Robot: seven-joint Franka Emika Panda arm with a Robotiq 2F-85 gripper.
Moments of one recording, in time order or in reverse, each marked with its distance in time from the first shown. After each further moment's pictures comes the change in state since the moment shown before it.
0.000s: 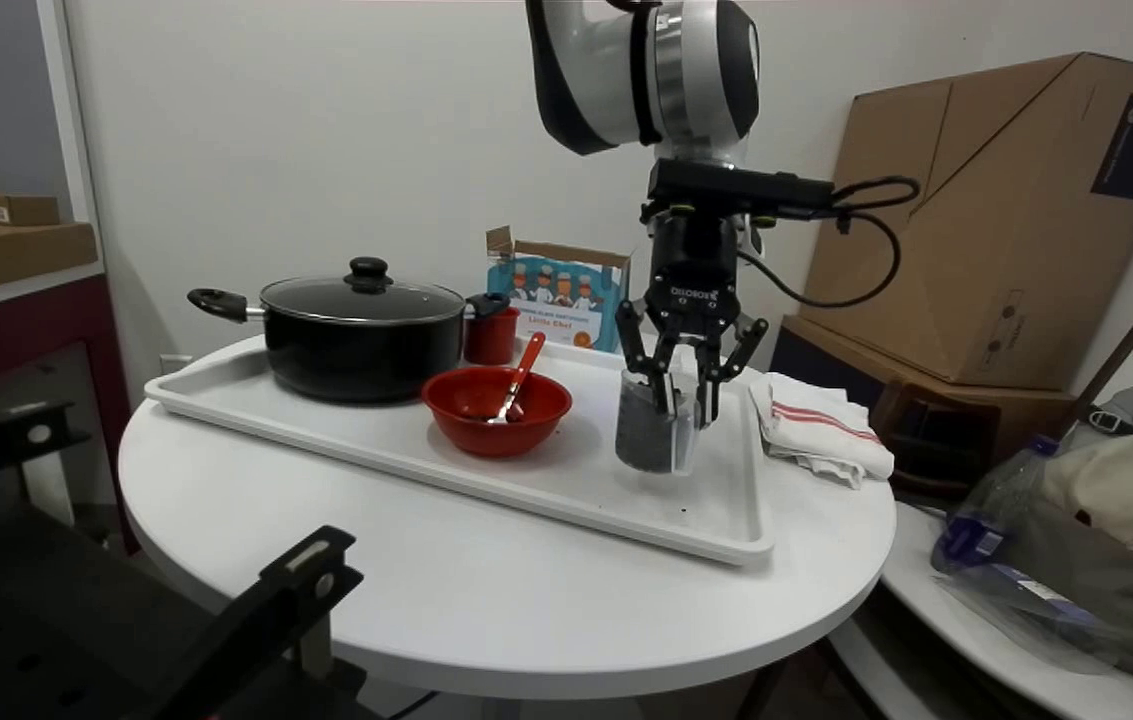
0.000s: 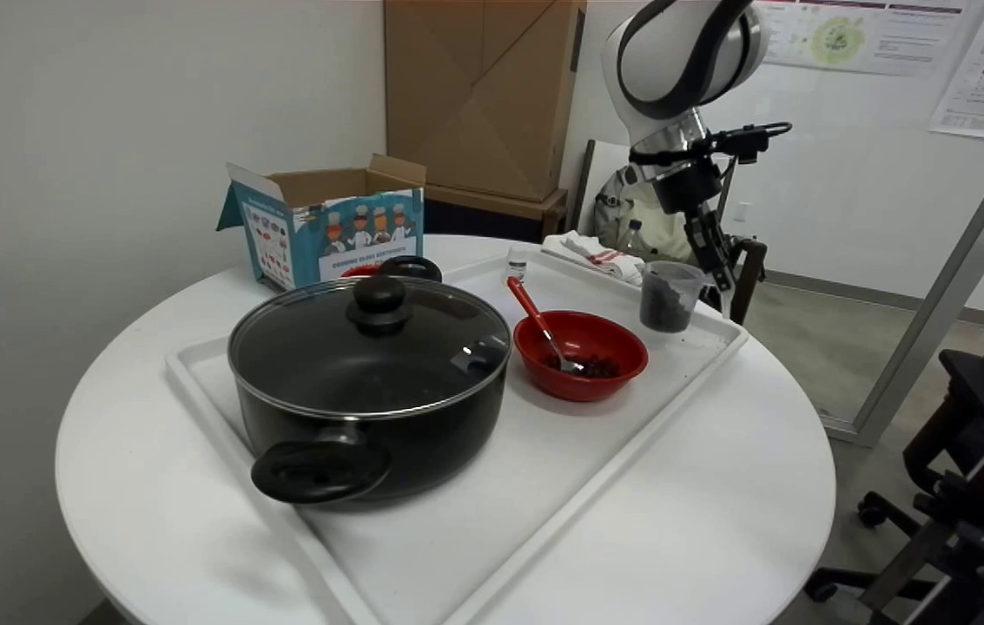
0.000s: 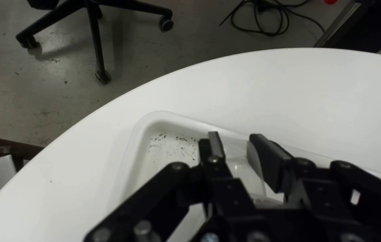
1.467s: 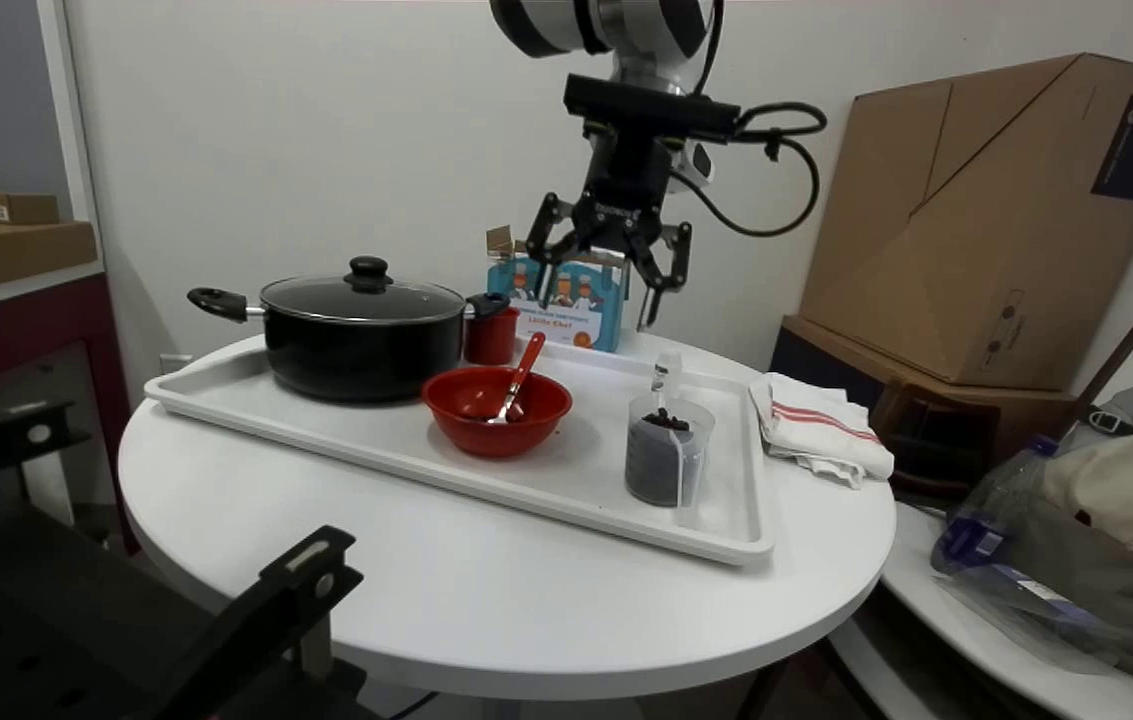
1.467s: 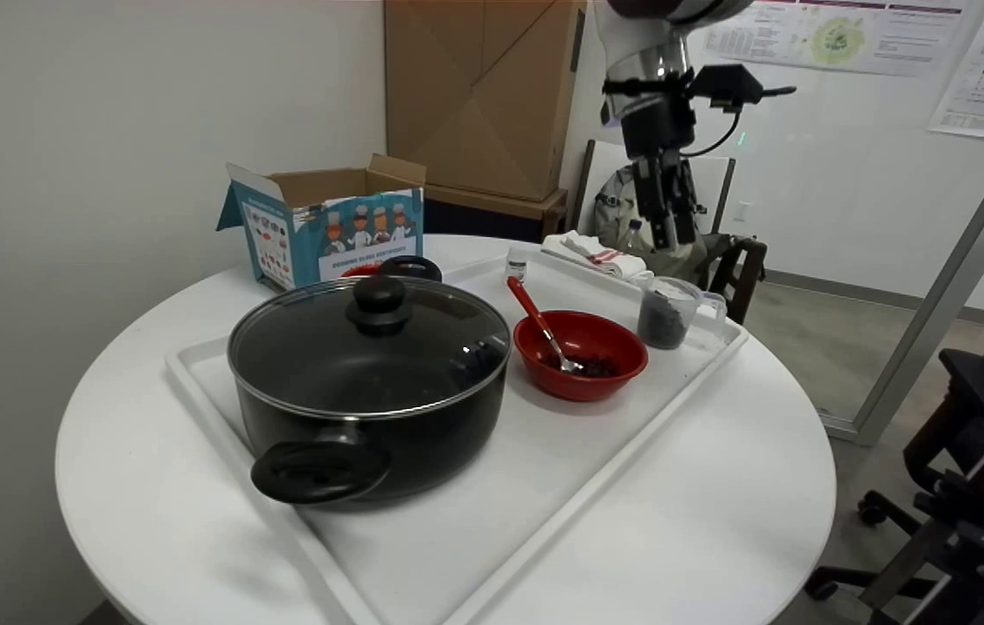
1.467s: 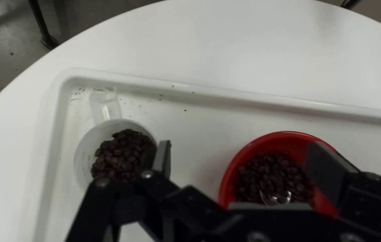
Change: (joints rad) arm 0.025 -0.180 0.083 -0.108 0.215 0.025 0.113
